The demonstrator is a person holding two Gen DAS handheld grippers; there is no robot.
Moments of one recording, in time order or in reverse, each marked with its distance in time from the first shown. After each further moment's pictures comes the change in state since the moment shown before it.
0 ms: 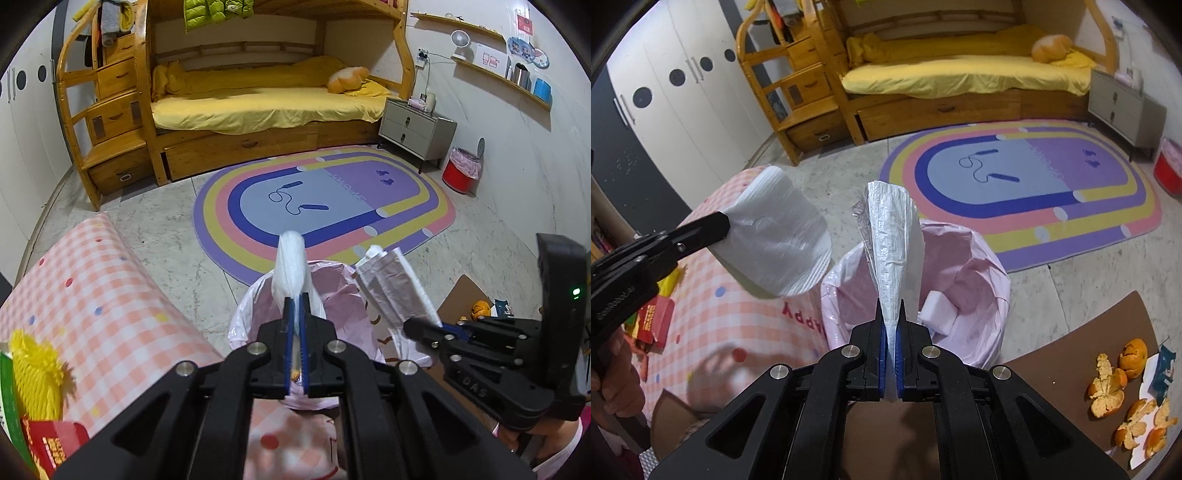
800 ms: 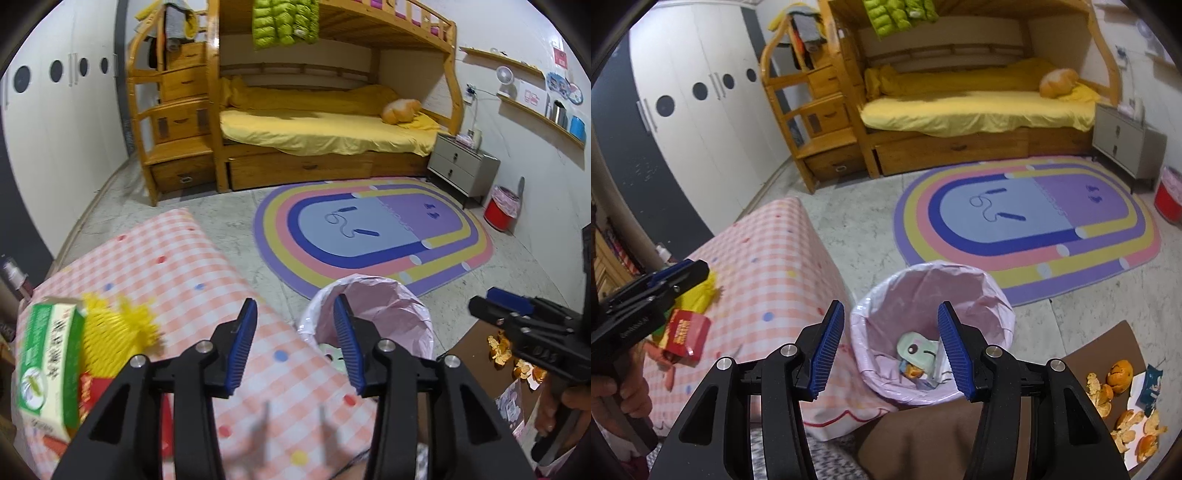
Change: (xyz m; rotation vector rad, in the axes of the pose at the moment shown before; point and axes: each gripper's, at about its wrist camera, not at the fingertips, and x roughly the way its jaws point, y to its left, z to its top) left arm -0.091 0.054 -0.034 -0.140 -0.102 0.187; right arm -0.063 0.043 0.007 -0.060 -0.138 0.029
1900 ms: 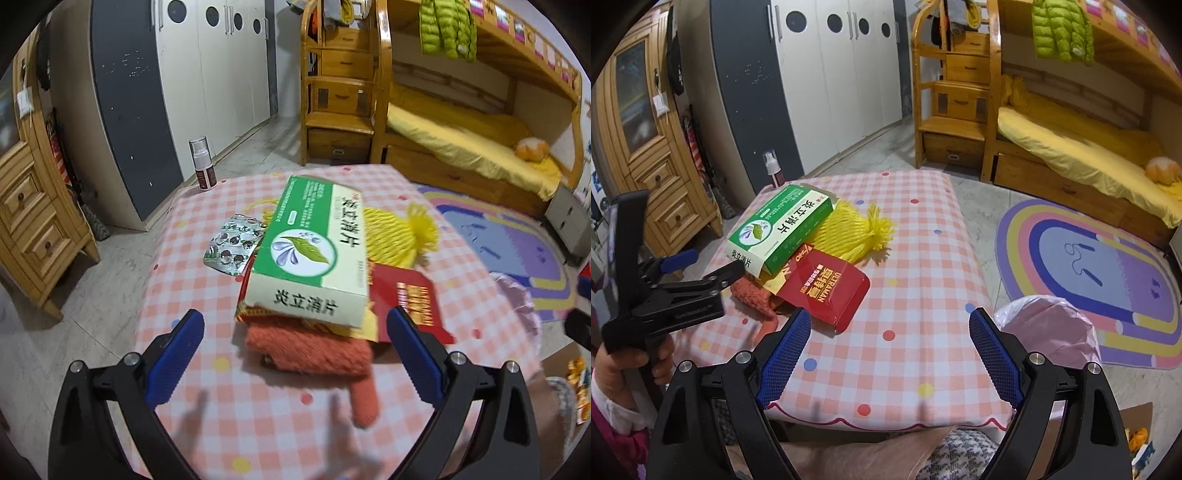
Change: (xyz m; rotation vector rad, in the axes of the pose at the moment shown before) left arm -0.074 0.188 -0.099 -0.302 0.059 0.407; right arm 0.007 0.211 -0.029 -0.408 0.082 0.183
